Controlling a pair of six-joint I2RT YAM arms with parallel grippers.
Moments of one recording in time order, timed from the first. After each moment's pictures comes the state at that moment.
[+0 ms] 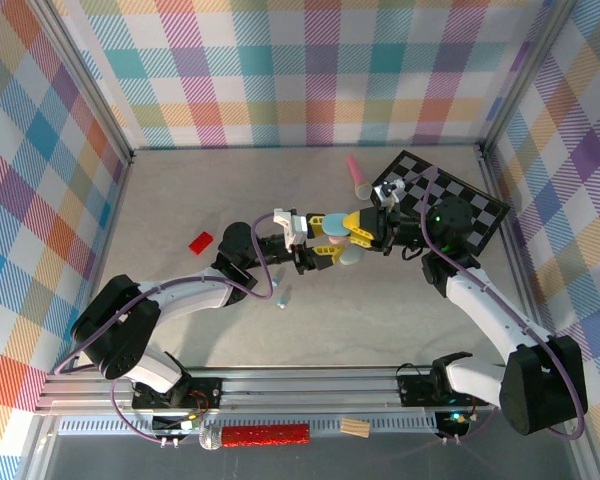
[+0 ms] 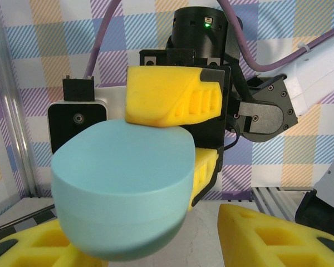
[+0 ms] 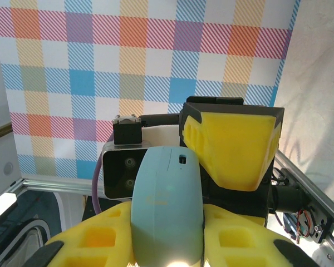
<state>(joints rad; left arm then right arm) -0.72 1.50 0.75 1.04 0.71 -0.10 0.29 1.15 0.72 0.62 -1.20 1.63</state>
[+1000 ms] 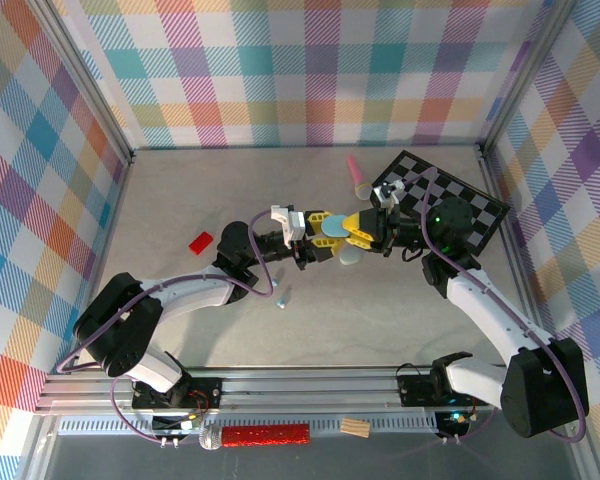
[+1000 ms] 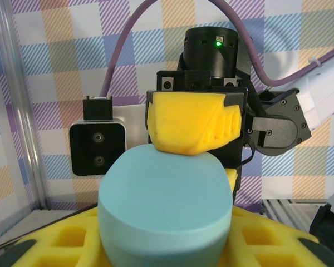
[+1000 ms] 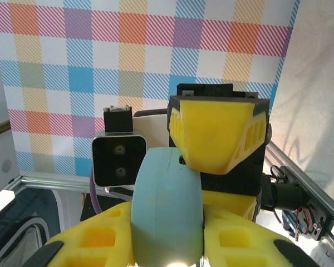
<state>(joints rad) -0.72 1.52 0.77 1.10 0.70 -0.12 0.30 1.14 0.72 0.60 -1.20 1.62</state>
